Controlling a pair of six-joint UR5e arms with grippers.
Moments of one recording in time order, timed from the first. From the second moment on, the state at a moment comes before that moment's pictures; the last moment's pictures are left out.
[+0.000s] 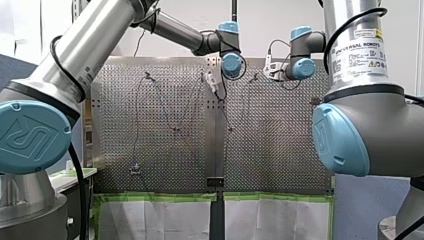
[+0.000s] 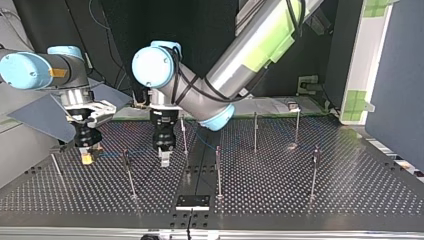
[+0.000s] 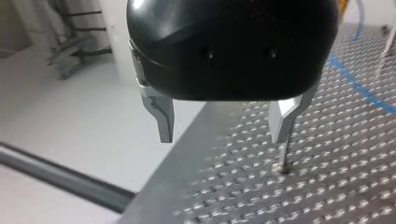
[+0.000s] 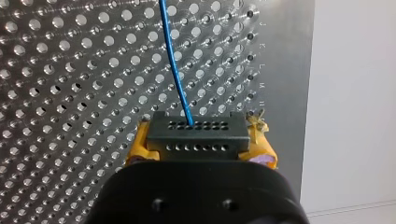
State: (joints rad) left arm -0.70 -2.08 -1.13 -2.89 -2.17 -1.89; right arm 1.81 -1.32 1.55 -0.35 1.33 1.70
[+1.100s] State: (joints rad) left arm -0.79 -1.92 -1.41 -2.61 -2.22 -1.95; right arm 1.82 -1.31 1.55 -0.35 1.33 1.69
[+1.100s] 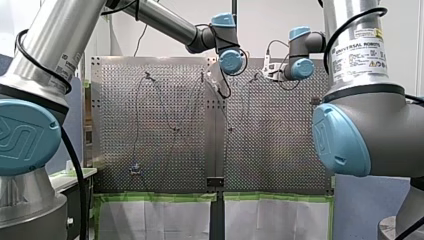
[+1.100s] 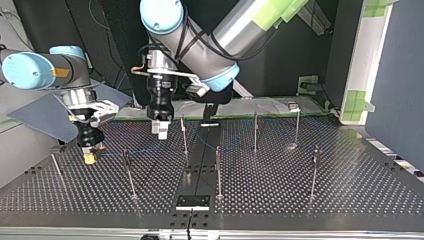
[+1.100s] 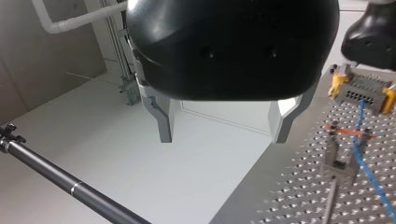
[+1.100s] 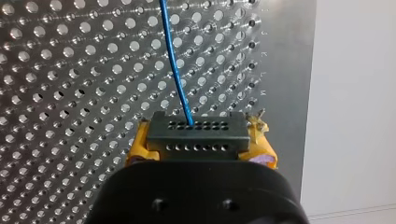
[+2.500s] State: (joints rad) left arm -0.93 -2.11 -1.77 -2.25 -2.38 -2.11; right arm 1.83 -1.31 1.55 -0.35 1.33 1.69
